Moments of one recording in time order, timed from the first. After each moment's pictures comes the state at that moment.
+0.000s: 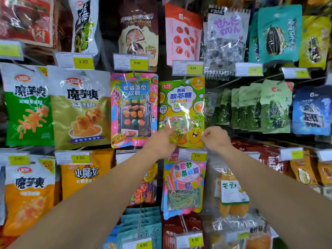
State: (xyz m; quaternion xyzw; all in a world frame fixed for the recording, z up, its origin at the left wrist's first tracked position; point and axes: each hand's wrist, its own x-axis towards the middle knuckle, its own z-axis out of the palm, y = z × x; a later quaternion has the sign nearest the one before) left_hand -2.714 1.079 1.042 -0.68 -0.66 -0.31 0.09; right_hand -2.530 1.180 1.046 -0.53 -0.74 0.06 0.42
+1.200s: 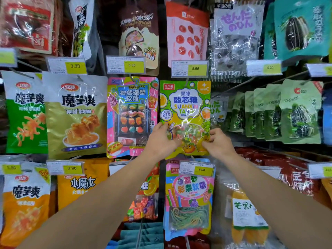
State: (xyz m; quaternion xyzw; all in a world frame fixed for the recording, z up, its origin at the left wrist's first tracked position) left_hand -2.707 1.105 1.062 -0.60 -0.67 -0.44 0.04; right_hand -2.542 1.232 1.047 -0.45 -0.75 0.15 0.46
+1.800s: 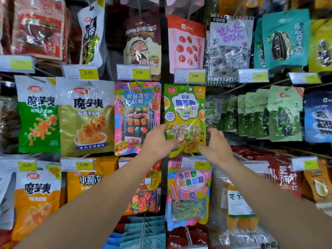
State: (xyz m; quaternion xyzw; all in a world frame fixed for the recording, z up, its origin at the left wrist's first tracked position) left_hand -2.707 1.057 1.065 -0.61 -0.65 -0.45 0.07; right_hand -2.535 1.165 1.044 -0.47 -0.77 0.06 0.43
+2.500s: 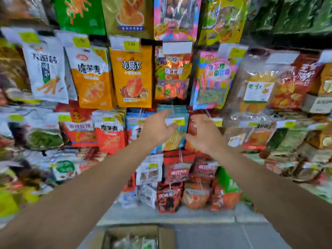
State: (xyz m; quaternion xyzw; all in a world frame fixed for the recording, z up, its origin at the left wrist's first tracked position) left_hand -2.739 0.846 0.827 -0.57 -0.74 -0.34 -0.06; right_hand -2.581 0.920 0.811 -0.44 -0.87 0.09 0.22
